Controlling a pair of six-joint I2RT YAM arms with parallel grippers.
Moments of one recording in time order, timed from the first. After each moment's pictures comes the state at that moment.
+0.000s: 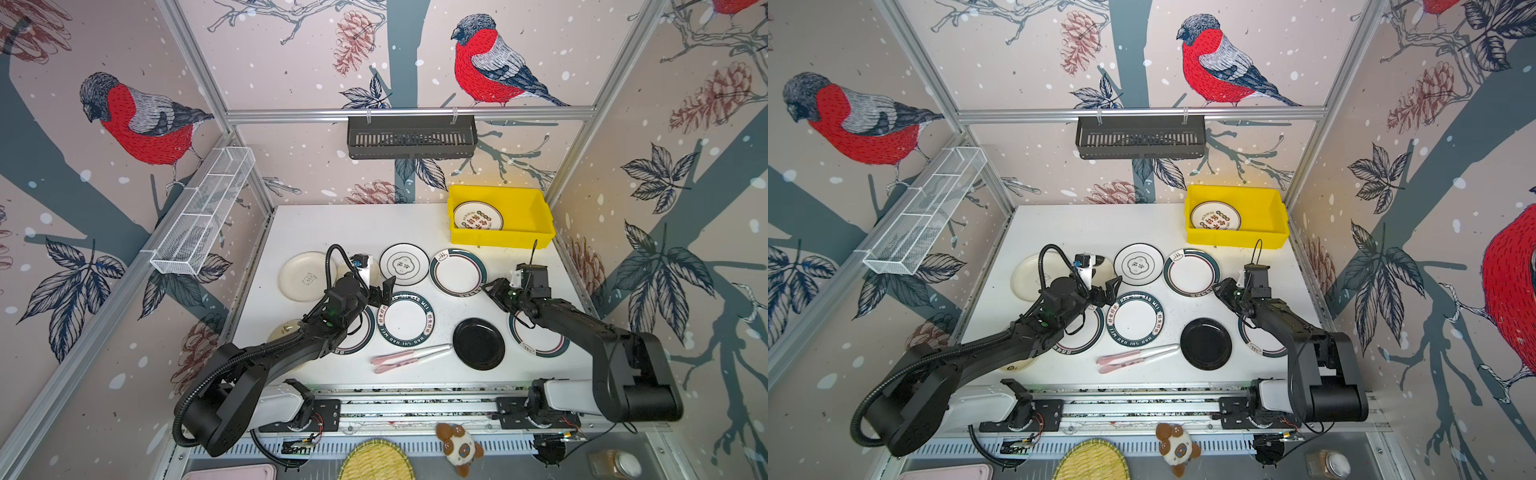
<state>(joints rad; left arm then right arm) -0.59 1.25 0.45 0.51 -0.05 -0.27 0.04 1.38 0.53 0.02 -0.43 0.74</state>
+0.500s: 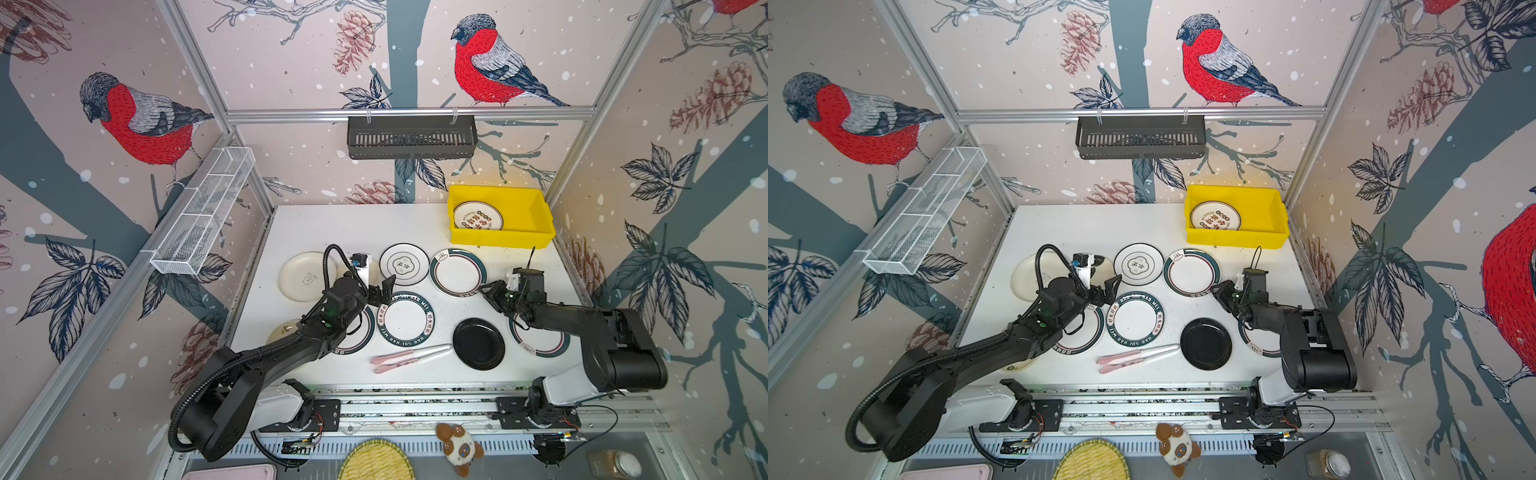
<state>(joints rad) -0.59 1.23 0.45 0.51 -0.05 -0.27 0.02 1.51 0.46 0.29 -0.50 0.81</state>
